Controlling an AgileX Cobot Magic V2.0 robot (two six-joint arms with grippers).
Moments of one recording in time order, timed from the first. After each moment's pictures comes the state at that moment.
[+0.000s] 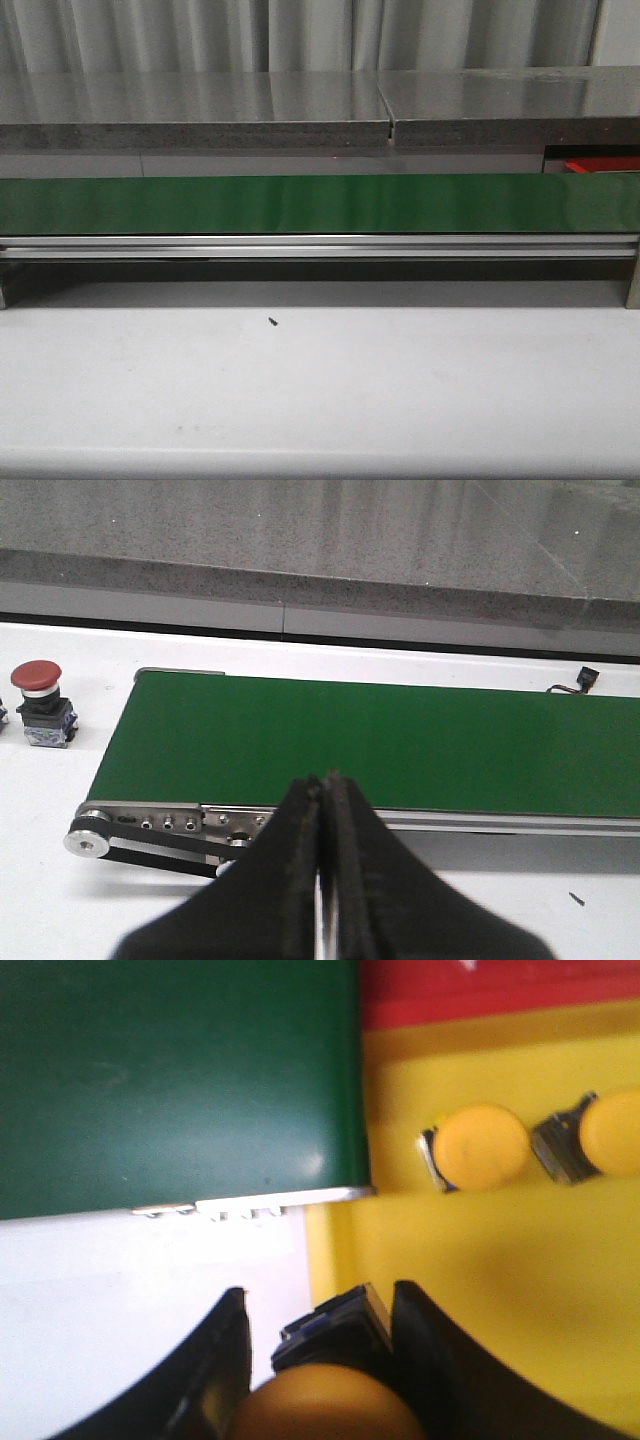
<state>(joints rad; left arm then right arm) -0.02 0.56 -0.44 -0.51 0.27 0.38 -0.39 1.48 -1.21 0.24 0.97 -0.25</state>
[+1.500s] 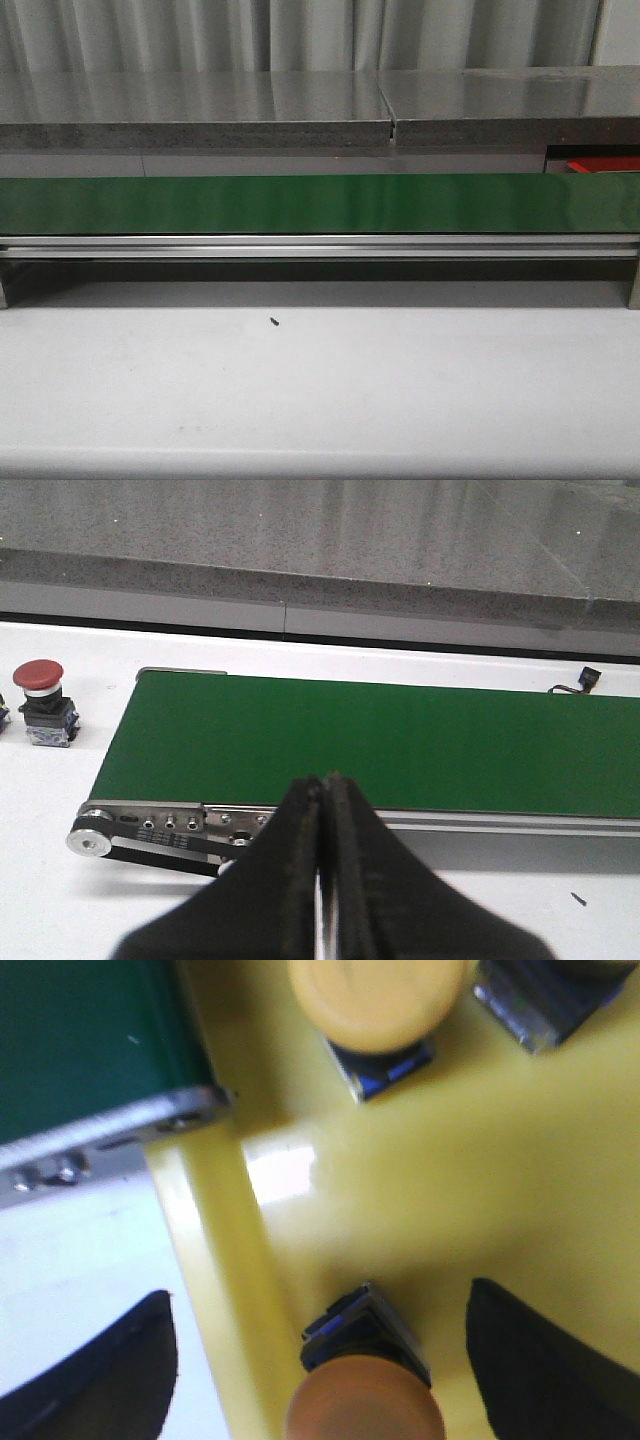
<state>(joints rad) -0.02 0.56 -0.44 -0.51 0.27 0.38 -0.46 1.48 -0.86 0.24 0.59 -0.22</state>
